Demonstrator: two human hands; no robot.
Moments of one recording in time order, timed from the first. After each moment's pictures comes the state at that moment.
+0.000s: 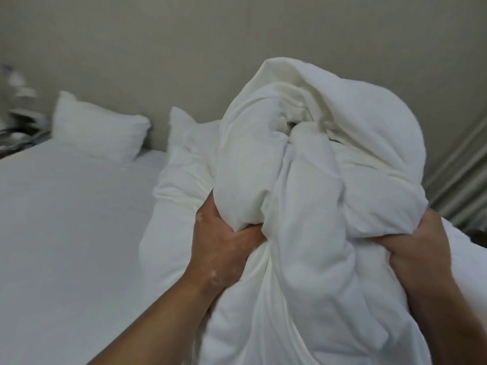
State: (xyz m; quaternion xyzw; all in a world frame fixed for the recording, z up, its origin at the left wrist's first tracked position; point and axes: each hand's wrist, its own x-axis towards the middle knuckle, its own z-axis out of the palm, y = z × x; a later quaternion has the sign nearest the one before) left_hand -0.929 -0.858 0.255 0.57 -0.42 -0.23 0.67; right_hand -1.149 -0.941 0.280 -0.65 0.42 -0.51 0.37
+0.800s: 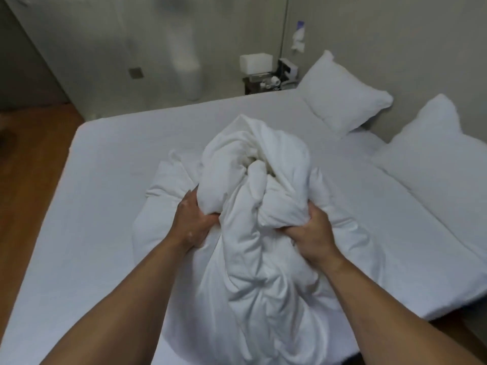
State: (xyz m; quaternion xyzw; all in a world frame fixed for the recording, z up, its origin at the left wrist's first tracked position) left_hand -0.650 -0.494 0.102 0.88 -0.06 -0.02 0.48; right_hand -0.744 -0.749 0.102 -0.78 0.10 -0.11 0.60
